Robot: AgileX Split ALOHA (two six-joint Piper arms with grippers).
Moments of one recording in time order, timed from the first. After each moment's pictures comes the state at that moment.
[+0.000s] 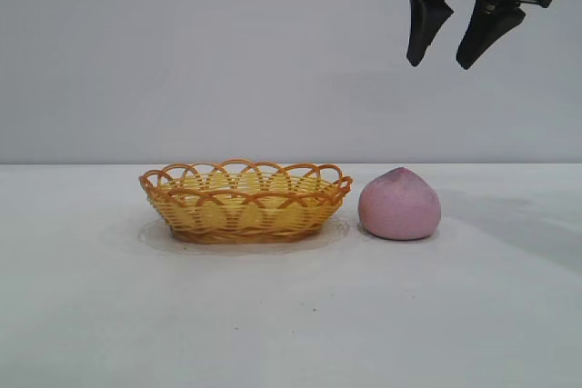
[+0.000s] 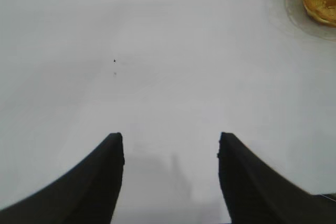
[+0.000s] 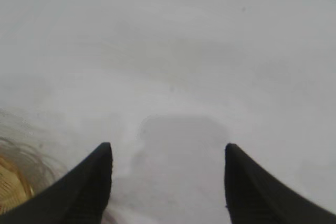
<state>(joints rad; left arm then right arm) -0.10 0.52 -0.64 0.09 1.05 -0.06 0.27 1.90 -1.47 0.14 0.62 -0.10</state>
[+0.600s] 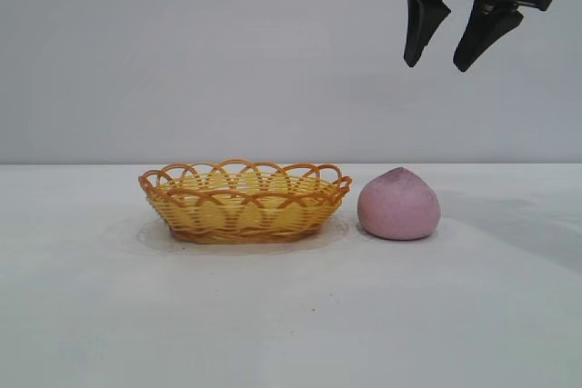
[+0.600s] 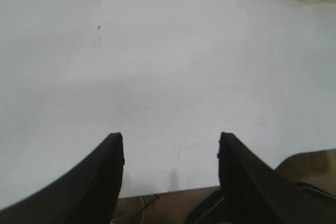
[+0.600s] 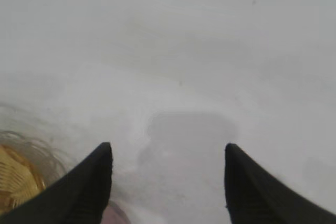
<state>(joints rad) -0.10 0.17 -0.48 0.04 1.12 -0.01 0.27 1.90 -1.47 0.18 0.65 -0.12</state>
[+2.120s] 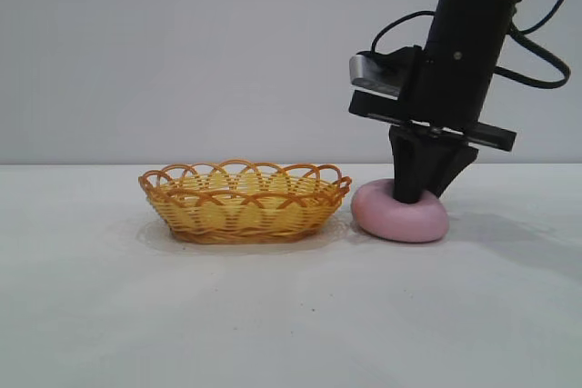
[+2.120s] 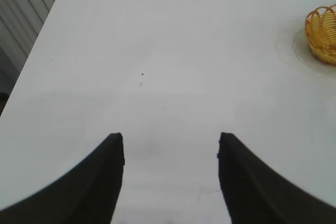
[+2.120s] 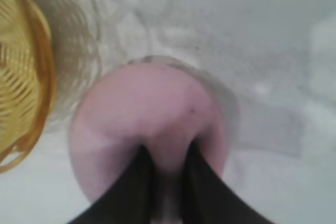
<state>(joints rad) 0.06 -0.02 -0.48 0.04 1.12 0.00 0.34 2.15 -1.48 0.35 0.92 -0.35</state>
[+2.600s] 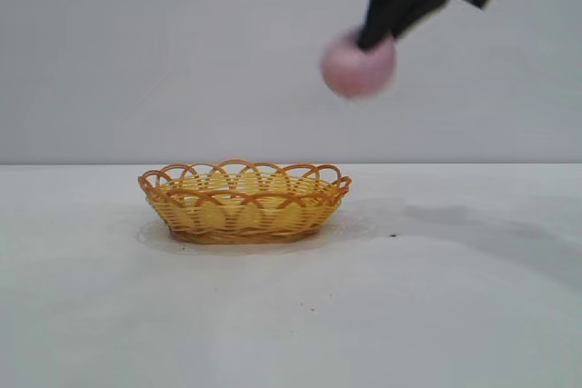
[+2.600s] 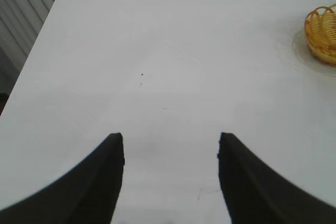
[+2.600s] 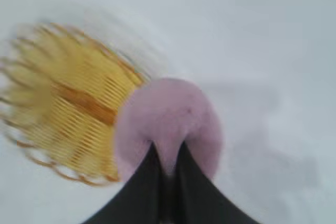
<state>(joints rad) 0.06 -0.02 -0.48 0.04 1.12 0.00 0.36 1.86 -1.48 0.61 0.82 -0.56</state>
